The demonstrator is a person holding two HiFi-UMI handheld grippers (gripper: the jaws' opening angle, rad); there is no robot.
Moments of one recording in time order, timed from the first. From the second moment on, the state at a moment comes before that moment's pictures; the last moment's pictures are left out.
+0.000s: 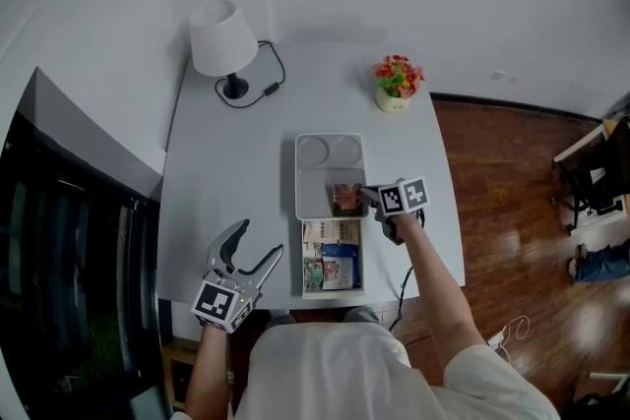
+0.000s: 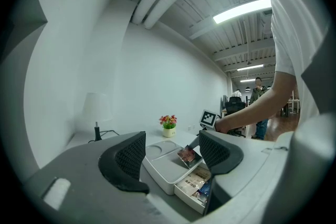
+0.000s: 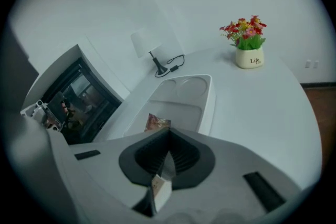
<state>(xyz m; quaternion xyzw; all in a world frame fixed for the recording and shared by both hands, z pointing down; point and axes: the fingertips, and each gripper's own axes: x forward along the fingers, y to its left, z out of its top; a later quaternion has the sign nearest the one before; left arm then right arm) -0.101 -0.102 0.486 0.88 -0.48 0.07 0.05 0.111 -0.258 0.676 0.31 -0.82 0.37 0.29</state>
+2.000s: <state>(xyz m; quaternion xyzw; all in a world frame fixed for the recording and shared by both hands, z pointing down) -0.094 -0.077 0.437 0.87 -0.49 0.00 -0.01 0.143 -0.091 0.420 0.49 -0.87 -0.04 -0.03</state>
